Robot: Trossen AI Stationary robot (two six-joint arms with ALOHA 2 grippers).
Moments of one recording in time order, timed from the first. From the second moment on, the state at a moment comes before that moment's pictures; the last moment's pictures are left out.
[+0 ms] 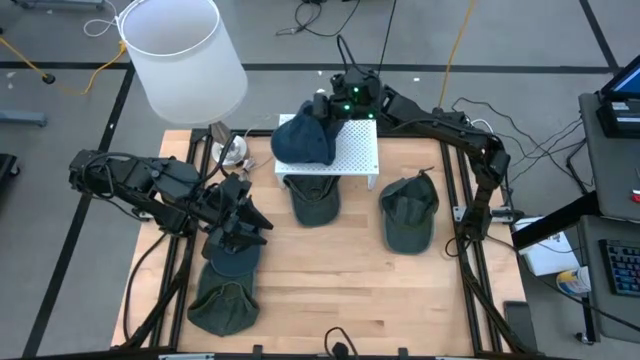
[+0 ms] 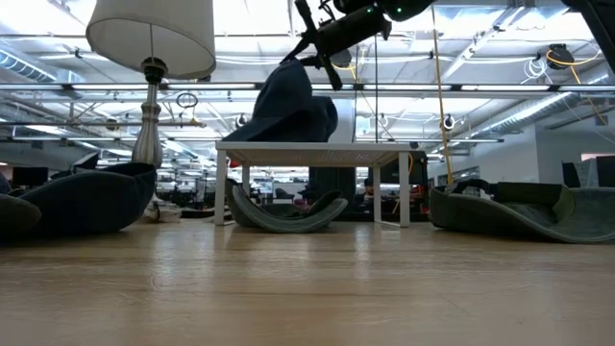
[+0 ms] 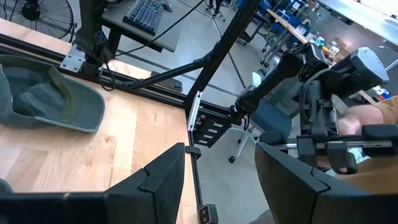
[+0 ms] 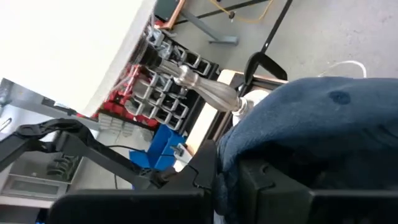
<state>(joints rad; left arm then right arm) -0.32 1.13 1.43 -0.55 0.05 -0.52 -0.51 1.83 1.76 -0.24 -0.26 0.91</state>
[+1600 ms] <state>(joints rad) -0.31 1.13 1.43 -0.55 0.08 -0.53 -0.55 1.65 1.56 -0.49 -0.11 0.76</state>
